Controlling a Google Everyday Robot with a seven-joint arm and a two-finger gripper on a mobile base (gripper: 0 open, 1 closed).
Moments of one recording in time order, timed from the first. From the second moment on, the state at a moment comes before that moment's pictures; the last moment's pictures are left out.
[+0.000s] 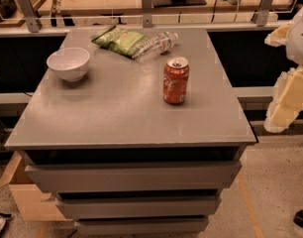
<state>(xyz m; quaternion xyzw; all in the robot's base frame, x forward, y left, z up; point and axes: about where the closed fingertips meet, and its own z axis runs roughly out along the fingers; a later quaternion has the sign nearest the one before) 0.438 -0.213 0.990 -0.60 0.78 -0.05 0.18</state>
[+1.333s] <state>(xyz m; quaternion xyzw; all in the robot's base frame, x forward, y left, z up) 0.512 -0.173 0.924 -0.55 0.80 0.08 0.23</state>
